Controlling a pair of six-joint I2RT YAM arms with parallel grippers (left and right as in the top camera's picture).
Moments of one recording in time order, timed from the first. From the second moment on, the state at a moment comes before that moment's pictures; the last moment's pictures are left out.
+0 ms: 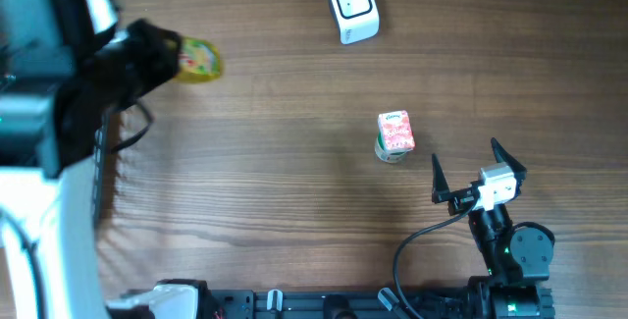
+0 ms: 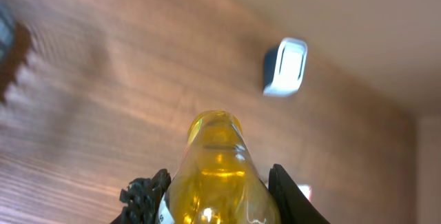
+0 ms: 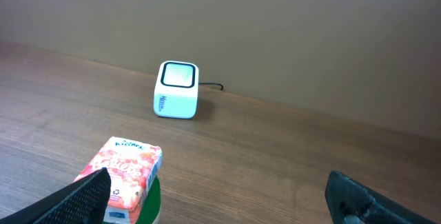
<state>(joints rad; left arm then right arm) -0.09 1.44 1.99 -1.39 0.11 -0.55 0.01 0.04 0.01 0.01 -0.21 -0.16</state>
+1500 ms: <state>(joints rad) -0.75 1.93 1.58 -0.98 -0.18 -1.12 0.01 0.04 0.01 0.01 -0.21 -0.16</state>
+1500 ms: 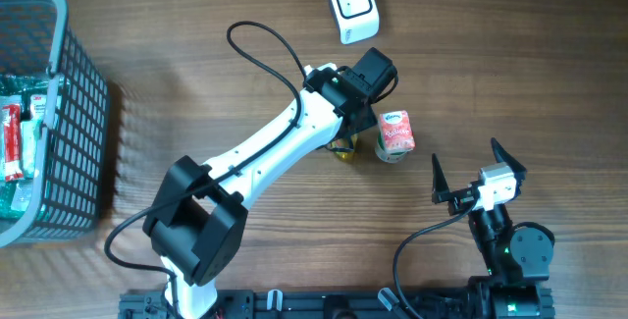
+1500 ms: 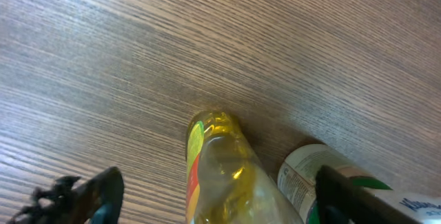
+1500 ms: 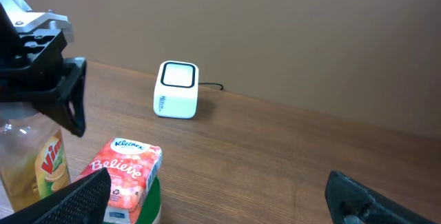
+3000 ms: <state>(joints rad) -0.01 1.22 1.58 -0.39 -0.93 0.14 0.01 0.04 0.01 0.01 -0.21 -0.16</state>
